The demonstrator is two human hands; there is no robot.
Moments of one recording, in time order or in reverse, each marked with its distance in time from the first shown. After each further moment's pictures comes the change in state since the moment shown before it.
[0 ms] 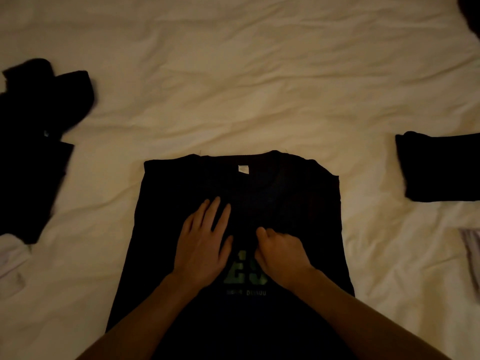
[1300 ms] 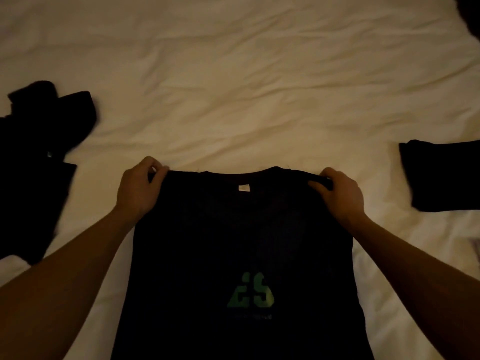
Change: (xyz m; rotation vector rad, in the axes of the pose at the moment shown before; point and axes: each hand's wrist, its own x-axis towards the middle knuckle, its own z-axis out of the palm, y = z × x) left_hand 0.103 -0.127 -0.076 -0.571 0.177 -0.485; right_hand 0.071 0.126 -0.071 0.398 0.224 0.538
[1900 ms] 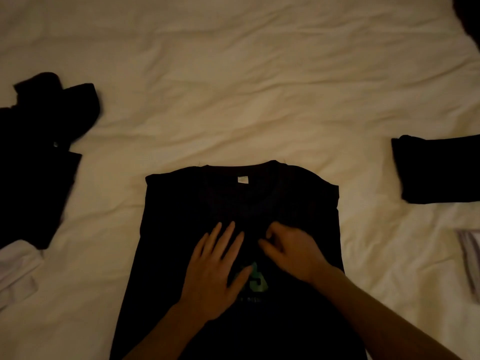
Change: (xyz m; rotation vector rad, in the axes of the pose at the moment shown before) left_hand -0.195 0.022 0.083 0.418 -0.276 0.541; right_hand -0.123 -0.039 0.036 -0.025 -0.460 -0.302
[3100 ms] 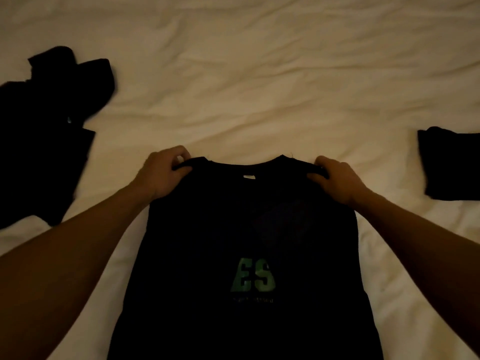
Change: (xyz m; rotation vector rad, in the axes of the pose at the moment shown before) left_hand 0.099 -0.139 -0.098 -0.396 -0.083 -0.492; right_hand 0.085 0.048 -0.077 -0.057 0.098 0.140
